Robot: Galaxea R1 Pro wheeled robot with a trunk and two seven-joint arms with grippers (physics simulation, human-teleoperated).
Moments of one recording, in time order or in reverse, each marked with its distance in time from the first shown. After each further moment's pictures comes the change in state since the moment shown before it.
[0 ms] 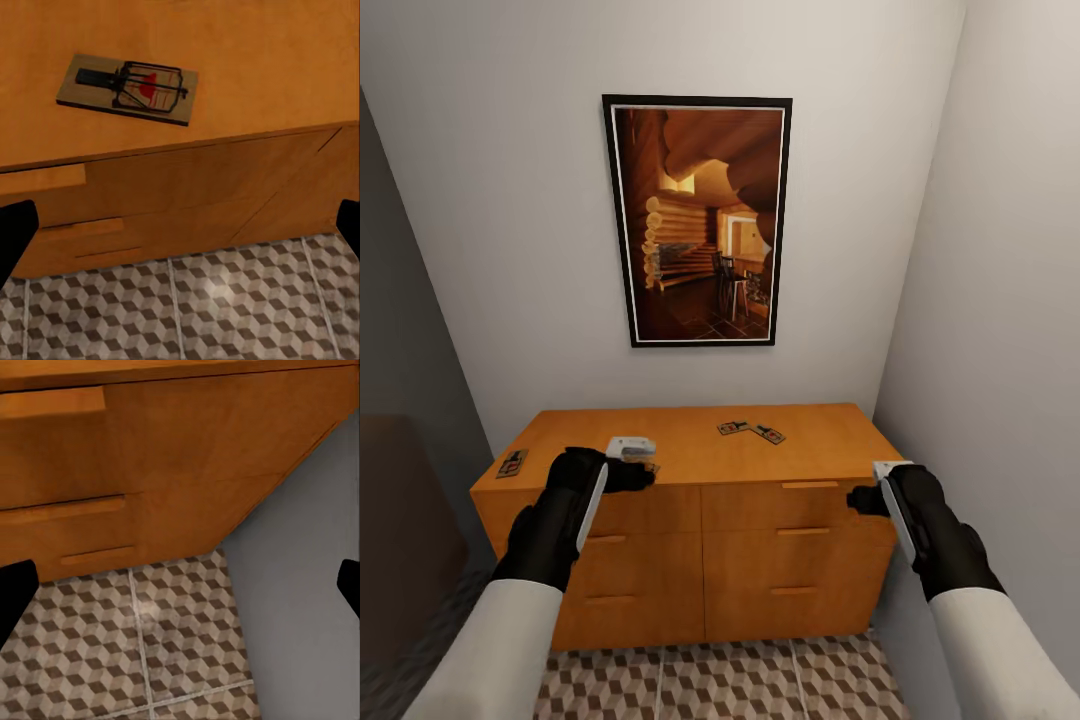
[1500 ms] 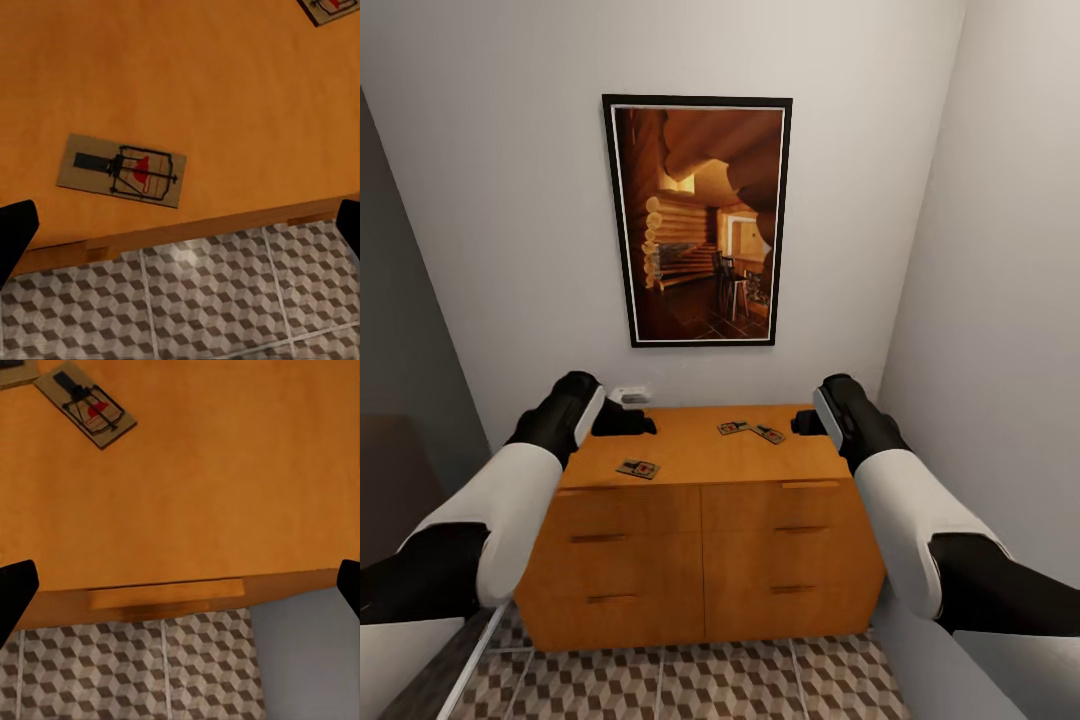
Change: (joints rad) left arm -0.472 0.078 0.004 0.609 0.127 -0.008 -0.056; right arm -0.470 0.173 0.040 0.468 -0.004 -0.053 -0.137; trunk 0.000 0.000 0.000
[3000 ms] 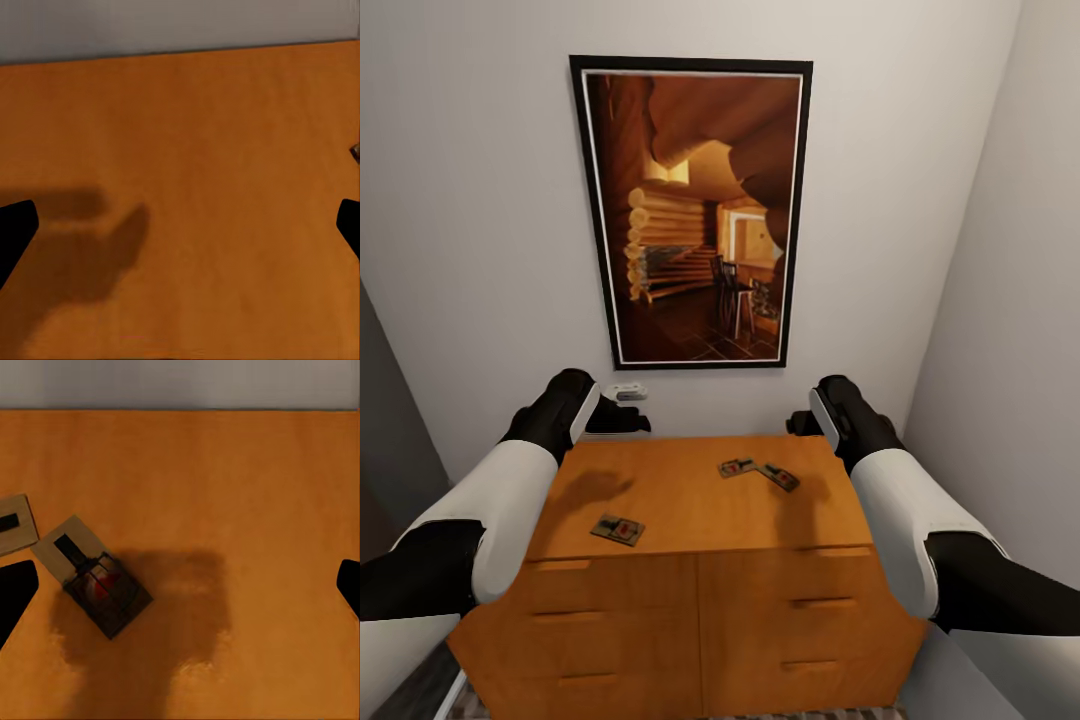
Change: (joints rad) left arm -0.009 0.015 -0.002 -0.002 -0.012 -0.005 0.001; right arm -0.004 0.012 -0.005 0.015 -0.001 -0.011 0.005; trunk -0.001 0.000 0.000
